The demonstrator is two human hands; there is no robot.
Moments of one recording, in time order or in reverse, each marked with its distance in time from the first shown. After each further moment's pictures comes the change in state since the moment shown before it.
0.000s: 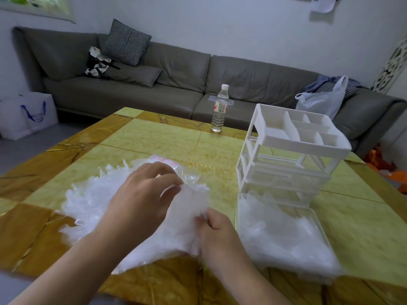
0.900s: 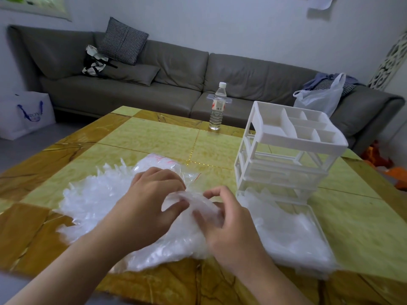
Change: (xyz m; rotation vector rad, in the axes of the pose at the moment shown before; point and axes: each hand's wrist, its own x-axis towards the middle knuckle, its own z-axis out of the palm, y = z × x) left_hand -0.003 0.004 -0.001 -0.069 -0.158 0.048; right_hand -0.016 -0.015 -0.035 -0.038 0.024 -0.340
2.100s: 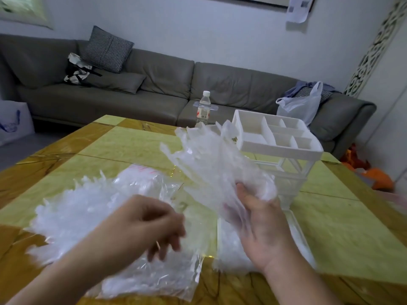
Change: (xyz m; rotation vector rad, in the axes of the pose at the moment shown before) left_hand 0.002 0.050 -0.018 -0.791 -0.282 -0.436; right_hand 0.019 -0.012 -0.059 0.998 0.408 0.385
